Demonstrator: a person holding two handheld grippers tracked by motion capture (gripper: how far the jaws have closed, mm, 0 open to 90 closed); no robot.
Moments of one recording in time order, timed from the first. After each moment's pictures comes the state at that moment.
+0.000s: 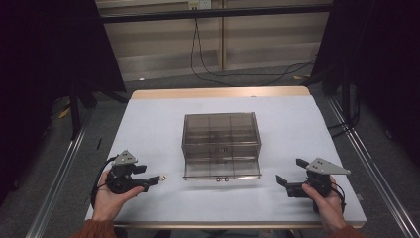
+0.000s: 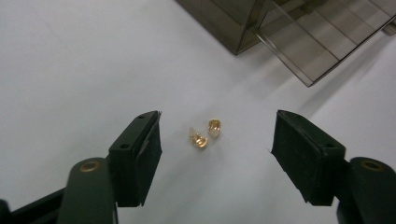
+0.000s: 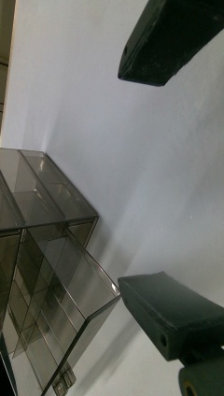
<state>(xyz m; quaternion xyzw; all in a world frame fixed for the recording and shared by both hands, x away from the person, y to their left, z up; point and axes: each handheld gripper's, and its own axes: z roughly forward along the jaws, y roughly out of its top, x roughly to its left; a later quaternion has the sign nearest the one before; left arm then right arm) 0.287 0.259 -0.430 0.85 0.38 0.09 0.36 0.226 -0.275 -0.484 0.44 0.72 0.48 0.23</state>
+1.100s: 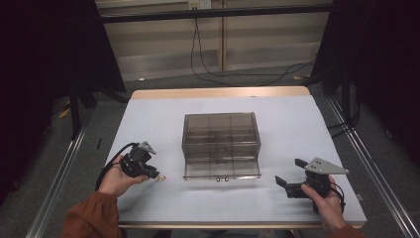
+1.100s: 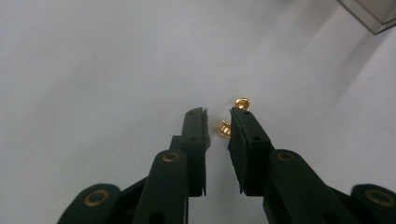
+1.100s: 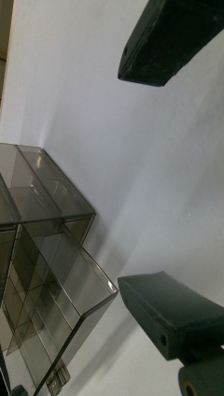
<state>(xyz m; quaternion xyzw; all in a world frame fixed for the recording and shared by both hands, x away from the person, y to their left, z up) 0.337 0.232 -0.434 0.93 0.30 0.03 0.20 0.226 -0.273 -0.484 0.43 0.73 0.48 0.23</state>
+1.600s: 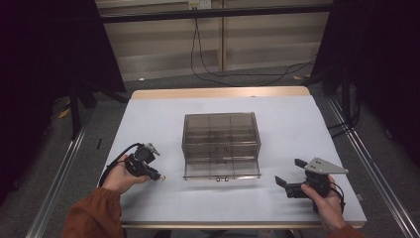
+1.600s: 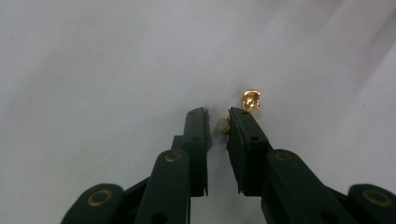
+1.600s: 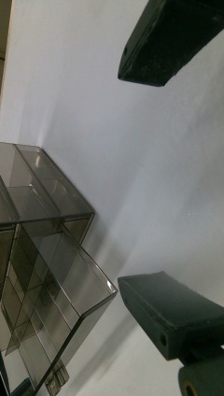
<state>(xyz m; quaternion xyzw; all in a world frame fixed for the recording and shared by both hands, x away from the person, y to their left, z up) 0.347 0.226 -0.448 0.94 0.29 0.01 0.16 0.227 -0.273 -0.484 0.43 0.73 0.47 0.23</state>
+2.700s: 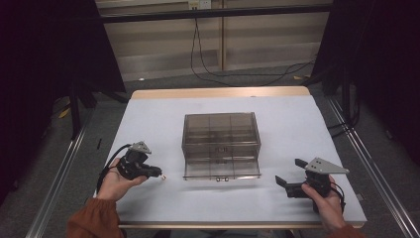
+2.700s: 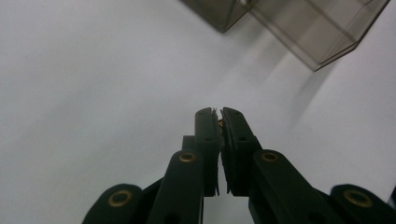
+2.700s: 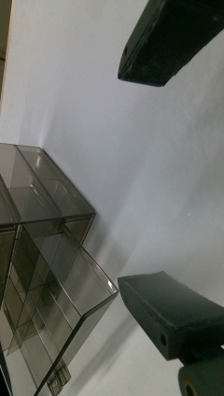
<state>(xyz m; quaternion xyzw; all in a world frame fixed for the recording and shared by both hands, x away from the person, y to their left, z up) 0.322 0.239 -0.423 0.90 0.31 0.02 0.31 0.227 -0.273 -0.484 0.43 0.73 0.48 0.23</state>
